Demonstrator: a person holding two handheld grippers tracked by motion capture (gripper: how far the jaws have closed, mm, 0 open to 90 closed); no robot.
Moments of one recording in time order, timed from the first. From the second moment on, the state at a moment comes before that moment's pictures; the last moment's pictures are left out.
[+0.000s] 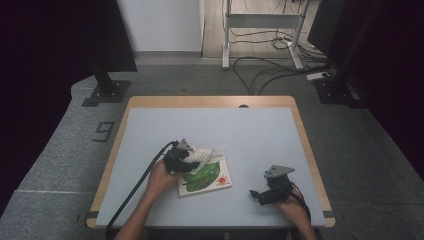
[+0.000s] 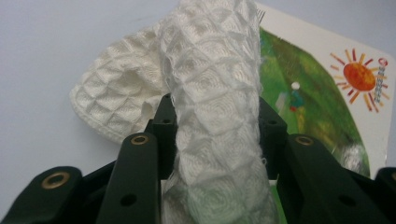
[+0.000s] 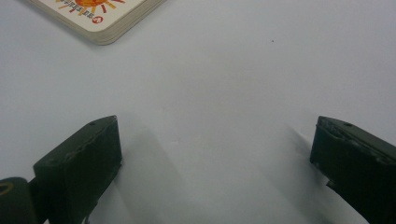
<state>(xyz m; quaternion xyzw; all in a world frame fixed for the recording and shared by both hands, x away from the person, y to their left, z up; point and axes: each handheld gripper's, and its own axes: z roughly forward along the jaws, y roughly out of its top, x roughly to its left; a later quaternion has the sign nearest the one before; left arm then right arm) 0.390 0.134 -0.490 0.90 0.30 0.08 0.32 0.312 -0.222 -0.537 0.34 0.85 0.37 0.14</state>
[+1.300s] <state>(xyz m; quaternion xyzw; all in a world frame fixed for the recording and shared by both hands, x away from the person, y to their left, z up) 0.403 0.050 -0.494 0.91 0.25 0.06 0.31 0.312 -0.222 -0.537 0.34 0.85 0.37 0.14</state>
